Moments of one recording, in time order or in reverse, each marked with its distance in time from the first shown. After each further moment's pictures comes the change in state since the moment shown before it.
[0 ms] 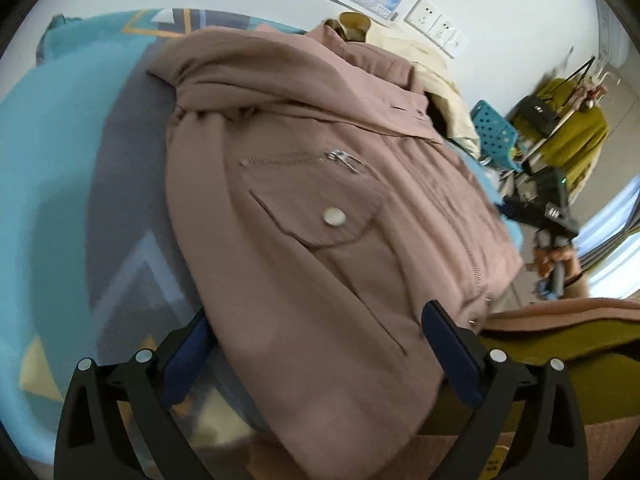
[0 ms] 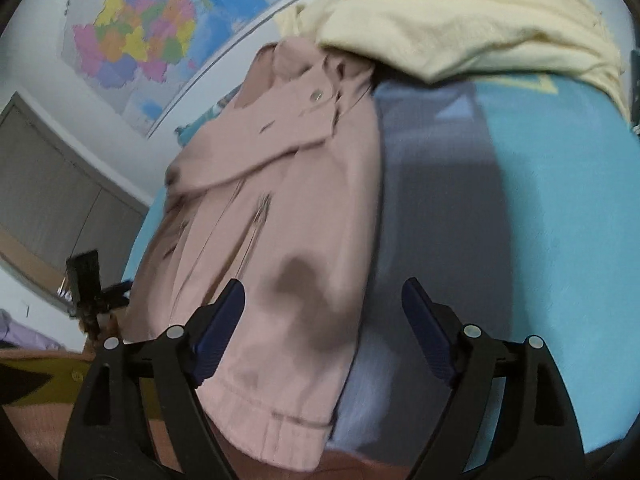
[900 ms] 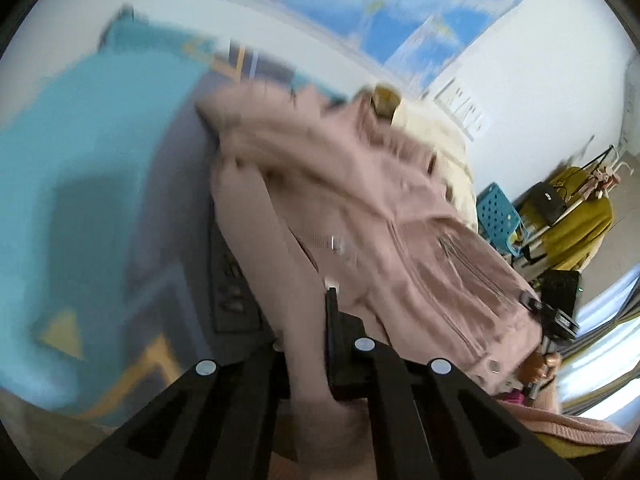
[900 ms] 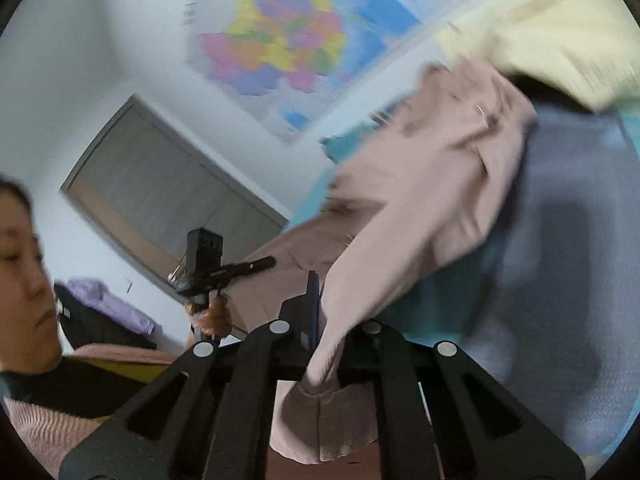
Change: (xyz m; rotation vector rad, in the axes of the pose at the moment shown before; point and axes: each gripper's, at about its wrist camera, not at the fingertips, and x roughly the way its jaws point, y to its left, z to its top) left arm -0.068 -0.013 0.010 -0.200 -0.207 0.039; right arm -0.041 0.082 -0.009 -0.135 -0.104 0.469
